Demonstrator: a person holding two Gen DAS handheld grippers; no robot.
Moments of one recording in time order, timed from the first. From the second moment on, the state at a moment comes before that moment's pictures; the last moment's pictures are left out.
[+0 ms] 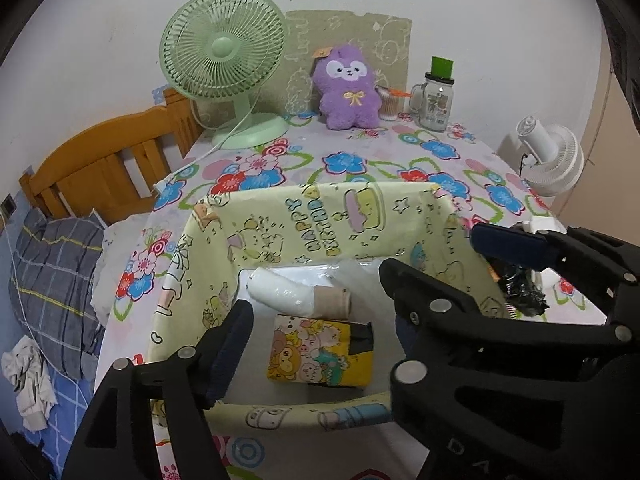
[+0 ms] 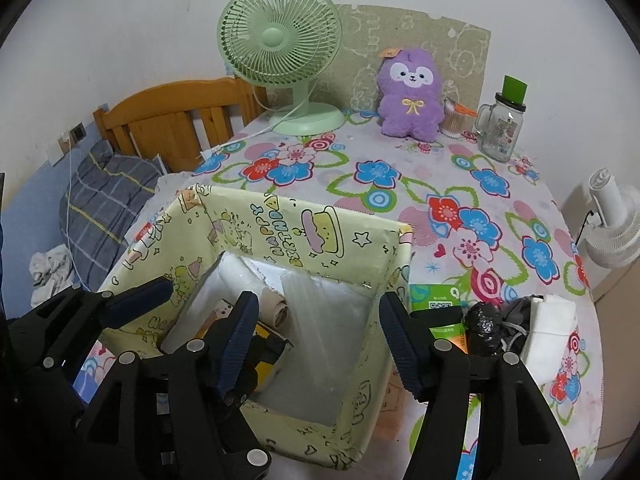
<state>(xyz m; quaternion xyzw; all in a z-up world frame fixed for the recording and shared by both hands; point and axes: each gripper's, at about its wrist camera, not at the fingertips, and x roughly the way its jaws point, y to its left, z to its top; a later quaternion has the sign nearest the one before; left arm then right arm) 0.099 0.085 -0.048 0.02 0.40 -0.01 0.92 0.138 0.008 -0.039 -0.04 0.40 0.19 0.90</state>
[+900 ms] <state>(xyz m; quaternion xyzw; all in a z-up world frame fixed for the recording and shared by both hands) 0.076 0.025 -0.021 0.04 0.36 -0.04 0.93 0.110 -0.059 -0.012 -0.03 0.36 0.12 0.93</state>
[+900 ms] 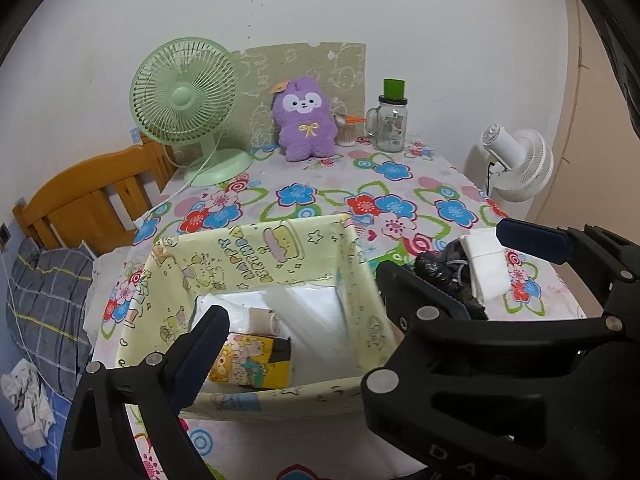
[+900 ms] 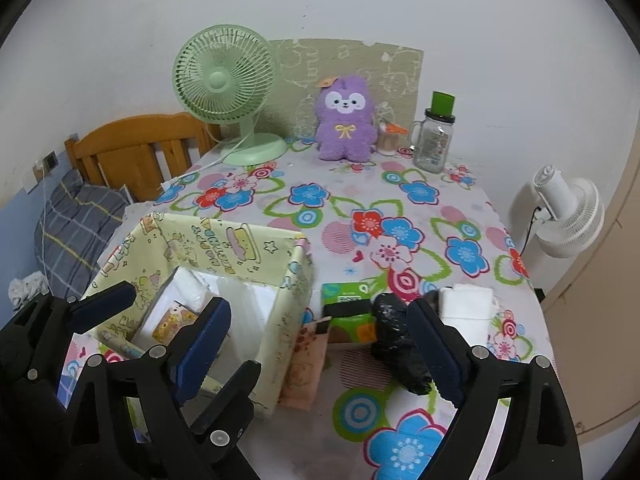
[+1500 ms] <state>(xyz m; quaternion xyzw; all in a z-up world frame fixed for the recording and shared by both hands) 0.064 -0.022 -0.006 0.04 0.34 -0.06 0.94 0.093 -0.111 0.003 -0.02 0.34 0.10 0.94</state>
